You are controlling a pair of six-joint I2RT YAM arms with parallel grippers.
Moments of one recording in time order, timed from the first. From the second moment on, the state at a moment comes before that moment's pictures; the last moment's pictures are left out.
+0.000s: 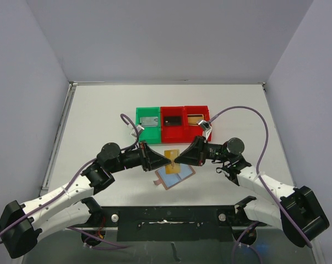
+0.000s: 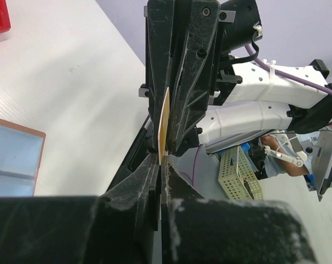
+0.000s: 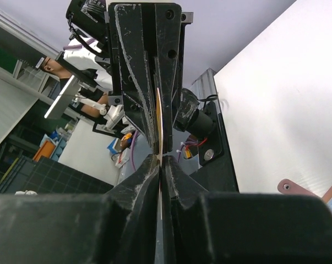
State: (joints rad) left arm -0.82 0.90 0.52 0.36 0.43 -0.93; right arm 0.52 1.09 0.41 0.91 -1.00 1.09
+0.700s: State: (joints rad) left arm -0.79 0.70 0.61 -0.19 -0.01 -0.87; right arm 0.27 0.92 0.70 0.11 -0.67 0.55
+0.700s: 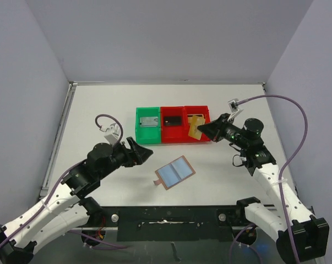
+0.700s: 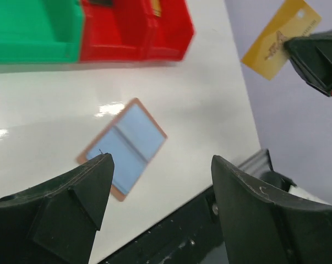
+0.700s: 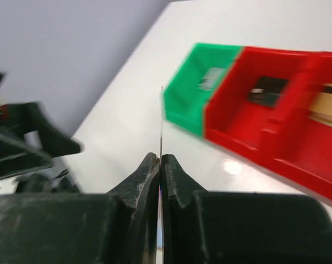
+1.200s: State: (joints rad) left arm -0.60 0.72 0.72 -0.63 -0.20 -0.82; right arm 0.33 1.24 0.86 0.00 -0.16 -0.21
